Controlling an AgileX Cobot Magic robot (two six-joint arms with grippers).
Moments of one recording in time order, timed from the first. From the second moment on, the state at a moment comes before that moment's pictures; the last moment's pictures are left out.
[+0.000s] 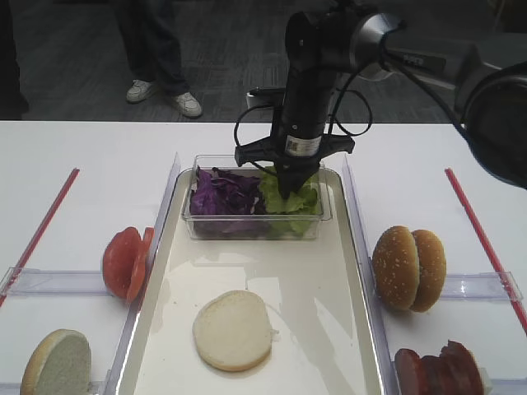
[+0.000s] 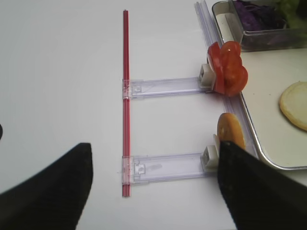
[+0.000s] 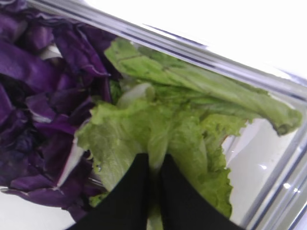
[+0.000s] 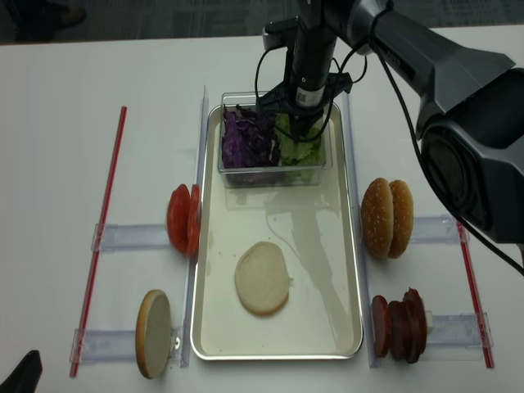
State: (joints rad) left arm -0.05 -0.02 -0.49 0.01 1.18 -0.03; right arm 0.46 2.38 -2.09 0.15 1.23 0.08
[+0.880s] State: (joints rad) left arm -0.05 -0.02 -0.49 0.01 1.18 -0.03; right arm 0.46 2.29 -2.09 0.16 1.23 0.09
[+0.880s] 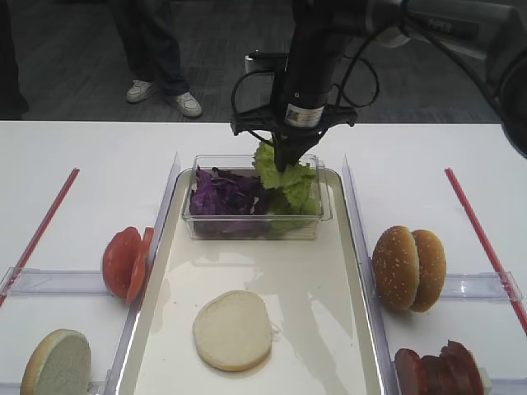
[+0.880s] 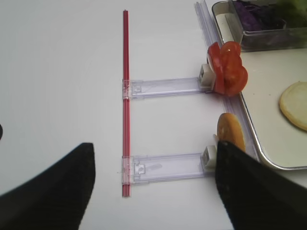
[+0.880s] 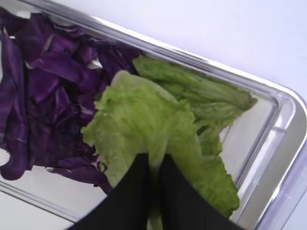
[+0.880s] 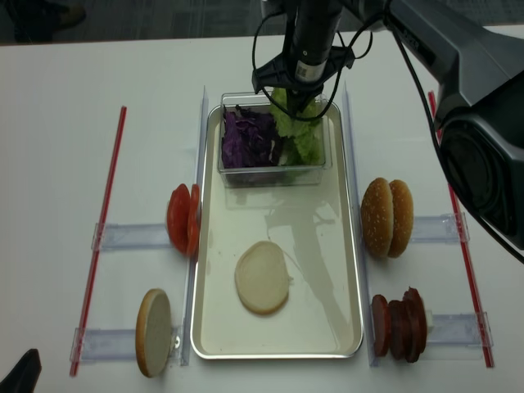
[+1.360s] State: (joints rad) left arm -0.05 -0.02 -0.49 0.01 1.18 -0.03; right arm 0.46 2.27 -2.09 0.19 1.23 0.09
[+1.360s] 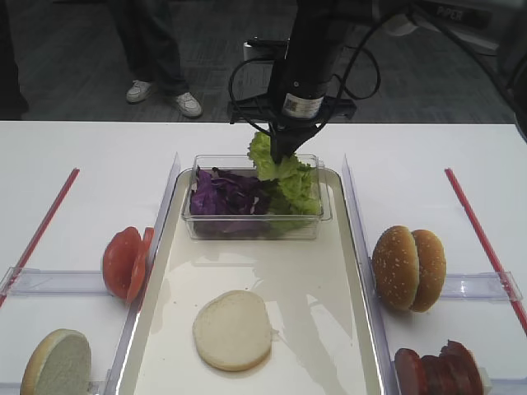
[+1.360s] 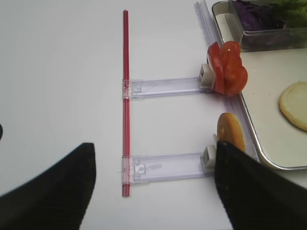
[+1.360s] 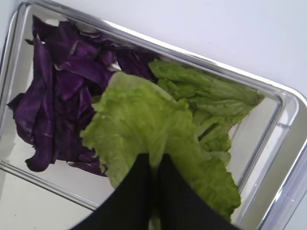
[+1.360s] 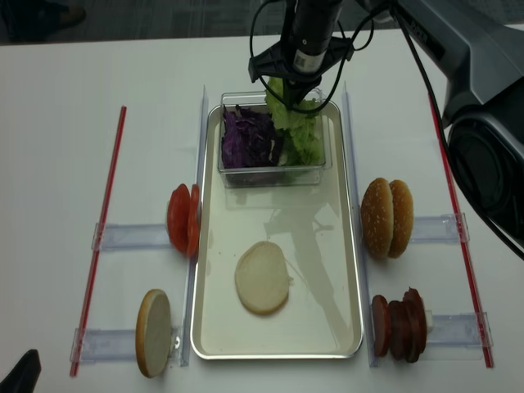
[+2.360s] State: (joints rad) left arm -0.05 -0.02 -0.49 0.01 1.18 -0.03; right arm 0.60 2.09 -1.96 0.16 1.24 0.08
